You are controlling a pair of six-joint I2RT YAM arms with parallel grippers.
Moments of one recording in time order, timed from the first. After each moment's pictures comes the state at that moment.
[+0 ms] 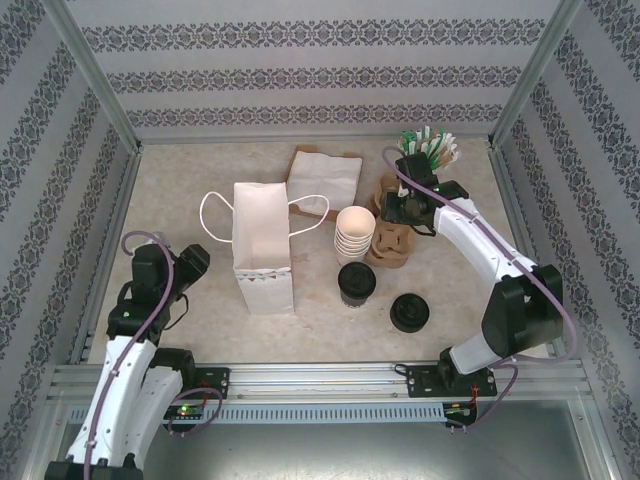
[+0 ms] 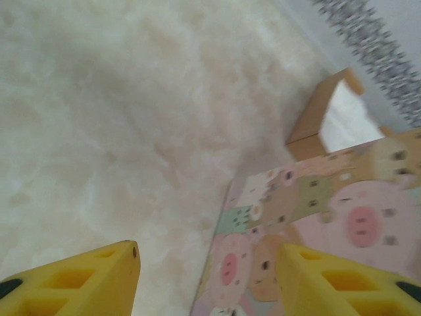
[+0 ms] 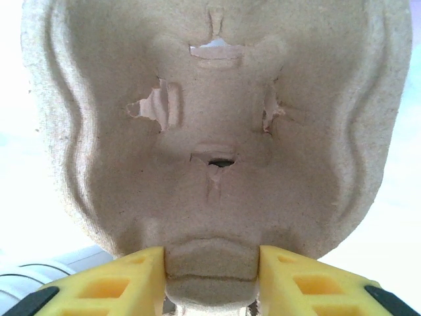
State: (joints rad) left arm -0.03 0.59 0.55 -0.61 0.04 -0.77; right arm 0.30 1.52 1.25 -0.76 0.03 0.39
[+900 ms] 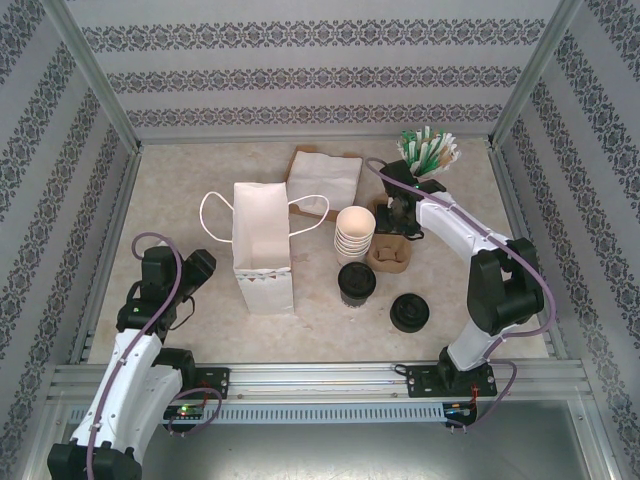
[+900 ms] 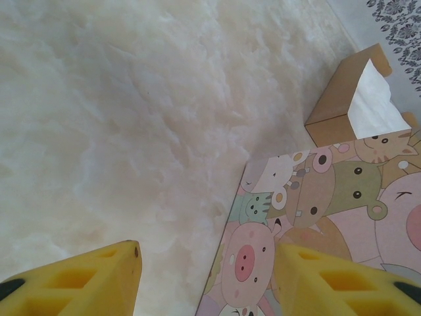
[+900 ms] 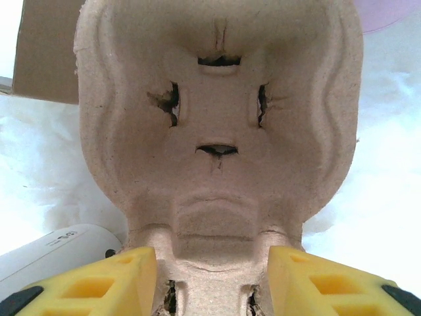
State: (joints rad) left arm -0.03 0.63 0.47 -0.52 0.08 -0.80; right arm 0.33 1.68 1.27 -0.82 0.06 0.40
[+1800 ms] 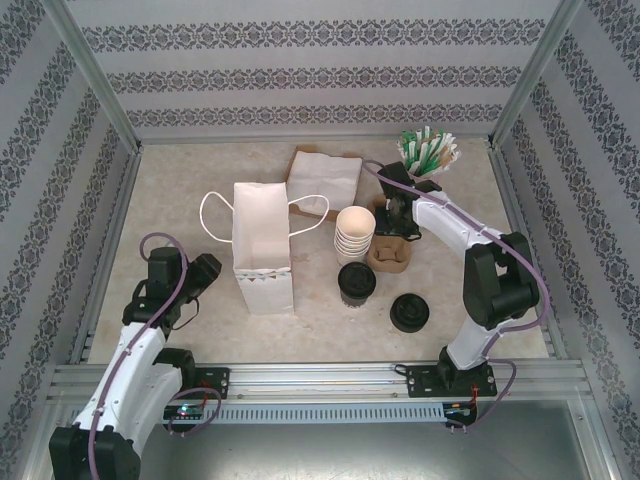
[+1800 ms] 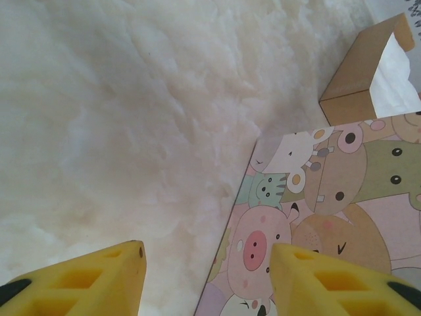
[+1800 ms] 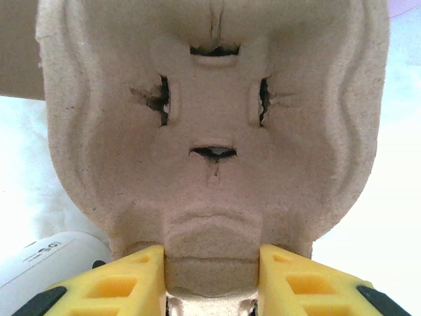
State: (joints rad) left arm -0.03 0.70 0.42 -0.46 0.15 -0.83; right arm 0.33 1.72 1.27 -0.81 0.06 0.40
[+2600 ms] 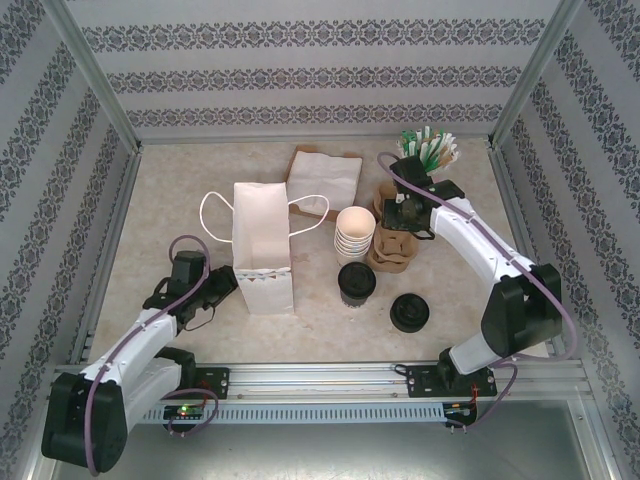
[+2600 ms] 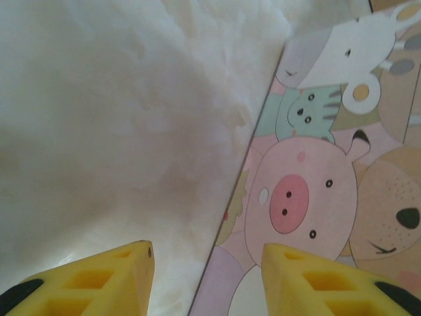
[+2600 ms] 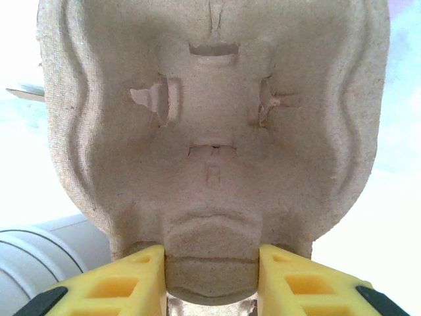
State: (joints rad) left arm -0.17 0.92 0.32 -0.26 0.24 -0.90; right arm 0.33 1.52 1.27 -0.87 0.06 0.40
